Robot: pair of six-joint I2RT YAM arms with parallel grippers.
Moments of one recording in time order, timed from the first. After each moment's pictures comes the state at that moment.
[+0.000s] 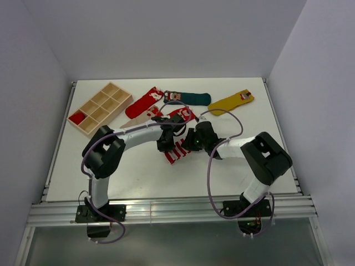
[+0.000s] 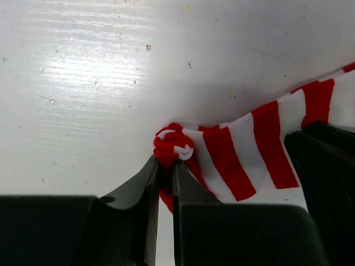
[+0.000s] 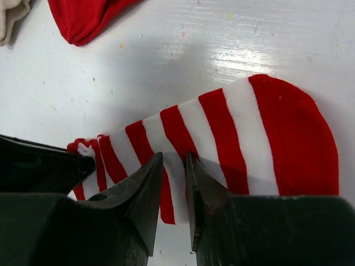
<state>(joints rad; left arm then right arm) -0.82 1.94 1.38 -0.77 -0.28 -0.94 0.57 1.66 0.65 0.32 -0.11 0.65</state>
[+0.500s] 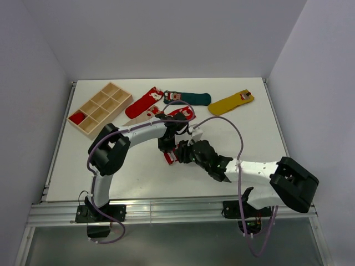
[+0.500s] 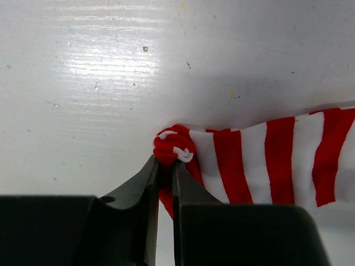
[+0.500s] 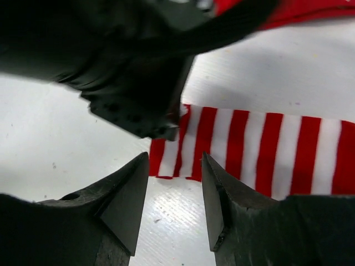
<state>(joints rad) -0.82 2.03 1.50 -0.89 -0.27 -0.87 0.89 1.30 0.47 0.41 0.21 0.46</state>
